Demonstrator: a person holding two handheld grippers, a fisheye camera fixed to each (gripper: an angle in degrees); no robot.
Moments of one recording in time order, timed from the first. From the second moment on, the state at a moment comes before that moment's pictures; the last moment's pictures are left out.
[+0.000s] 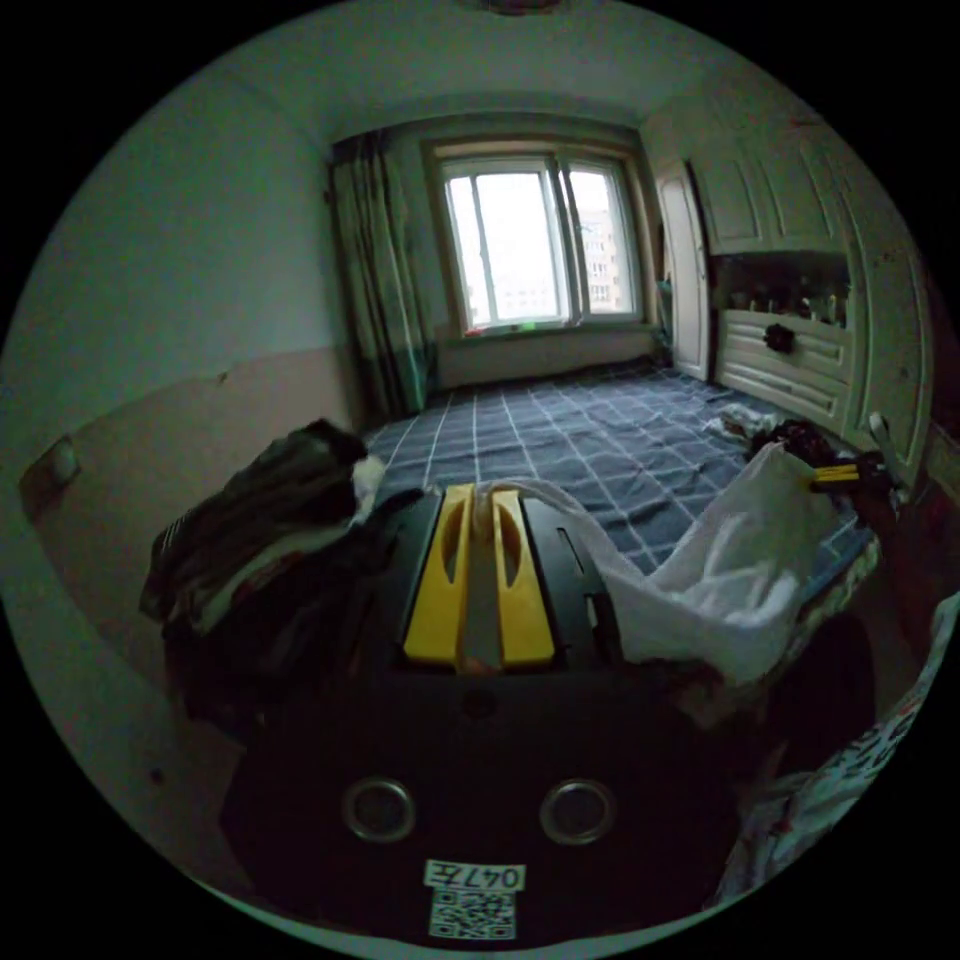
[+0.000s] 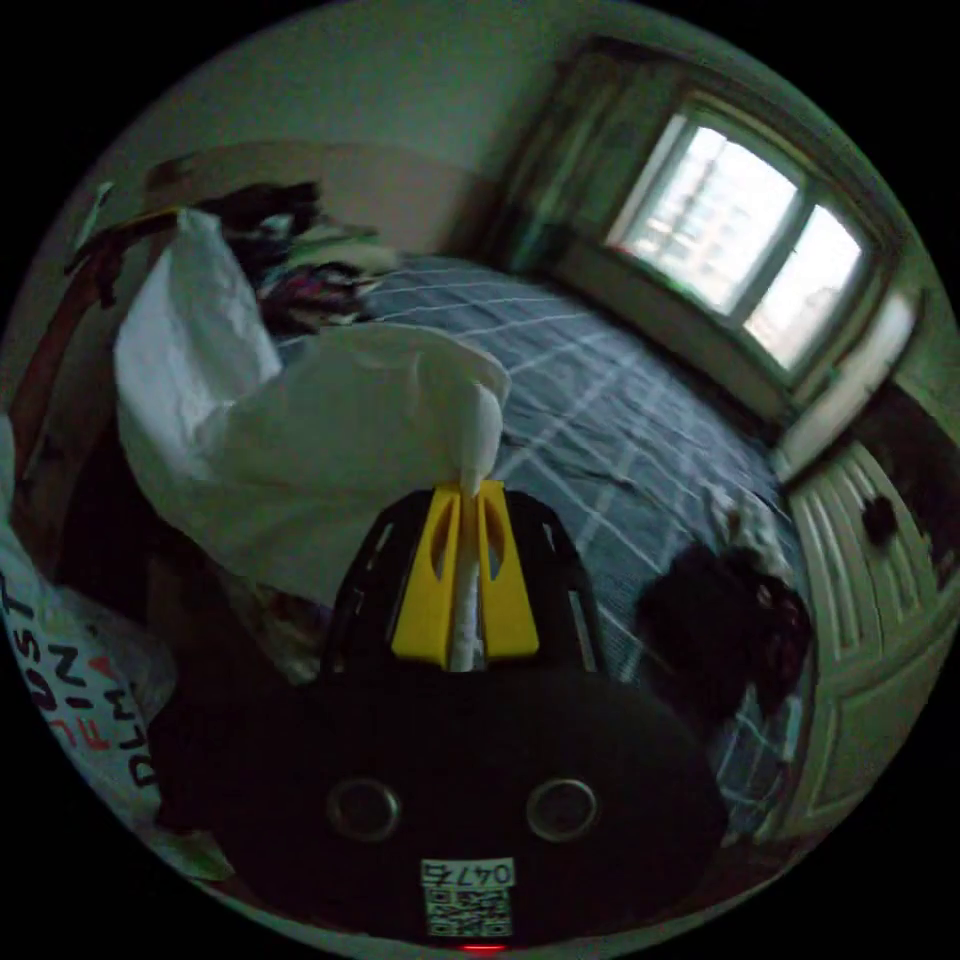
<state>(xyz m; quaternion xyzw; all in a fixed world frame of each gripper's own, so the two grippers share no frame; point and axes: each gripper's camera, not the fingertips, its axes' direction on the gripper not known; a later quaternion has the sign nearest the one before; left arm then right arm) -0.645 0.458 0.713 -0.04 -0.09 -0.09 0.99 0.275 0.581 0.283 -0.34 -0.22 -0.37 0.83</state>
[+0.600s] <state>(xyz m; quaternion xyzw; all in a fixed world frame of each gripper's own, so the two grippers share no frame) -0.541 0.473 0.907 -0.19 0.16 -0.04 0.97 0.437 0.615 0.328 -0.46 0.04 -0.24 0.86</state>
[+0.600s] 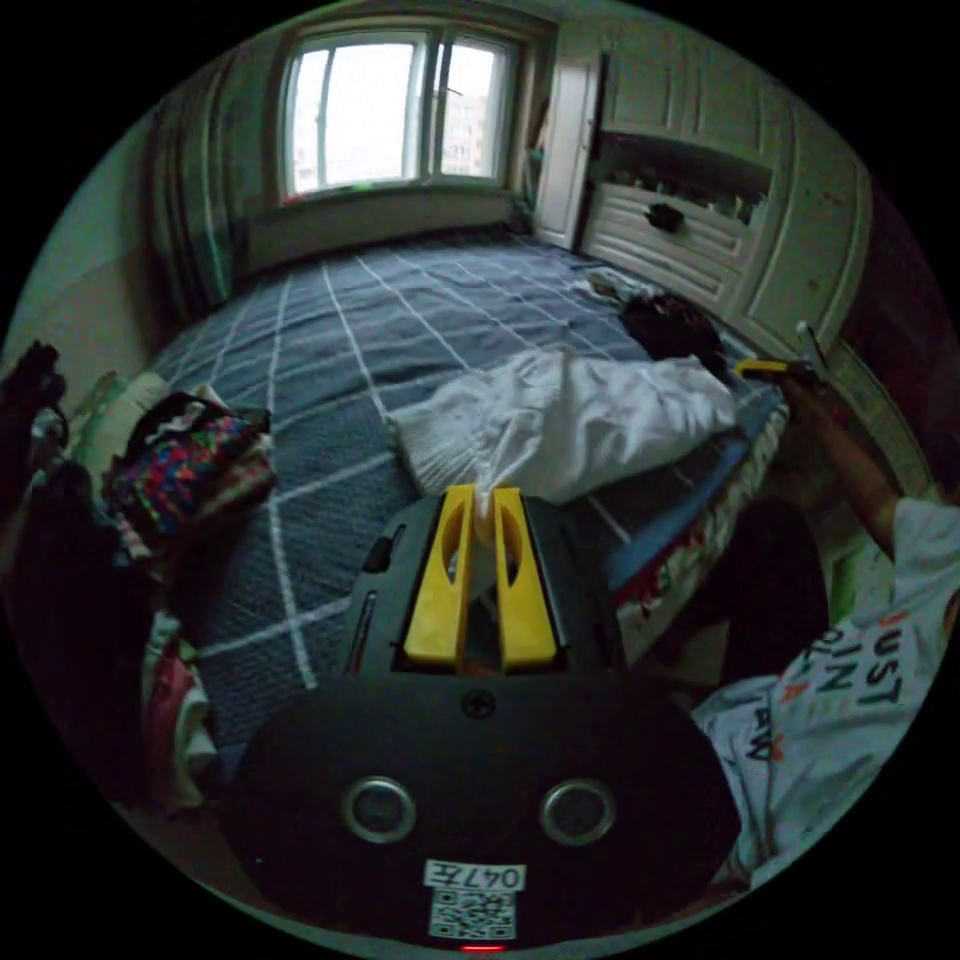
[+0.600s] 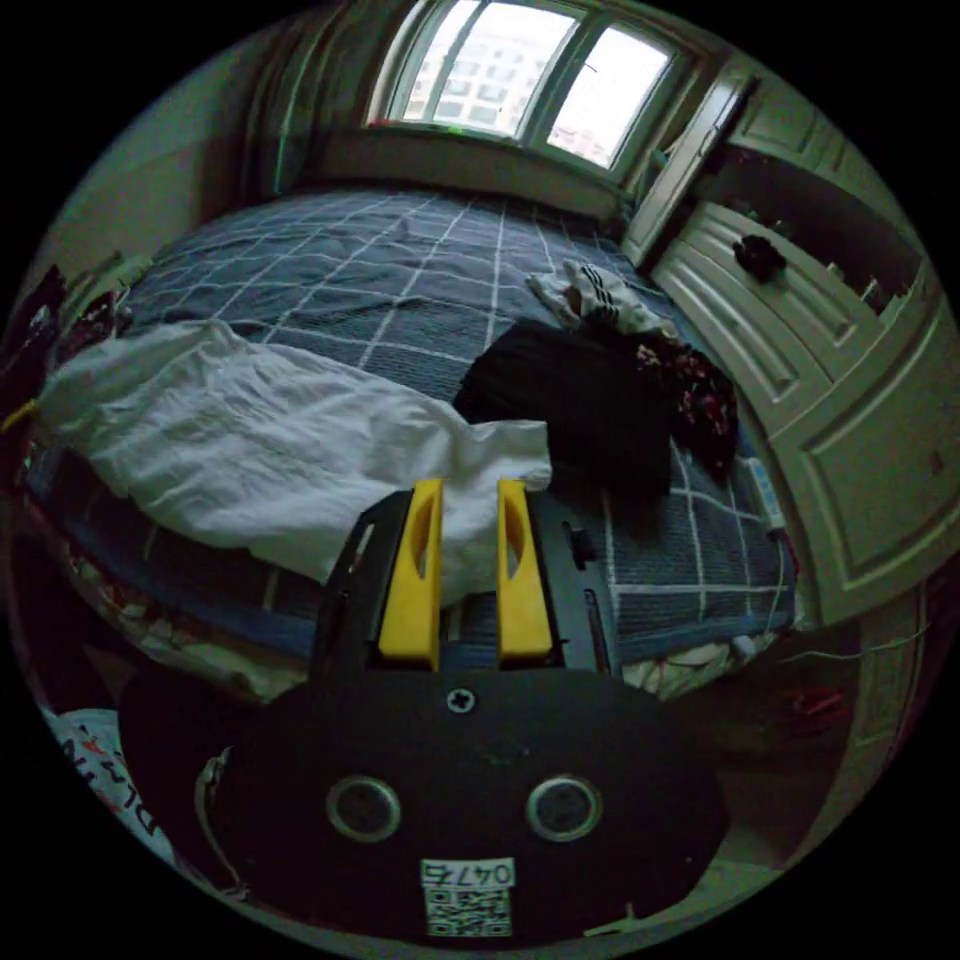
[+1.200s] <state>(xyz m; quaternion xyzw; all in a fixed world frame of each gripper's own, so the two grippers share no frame) -0.388 0.497 0.869 -0.26 0.27 0.22 0.90 0.160 0.692 0.316 -0.36 -0.31 -0.47 0.75</state>
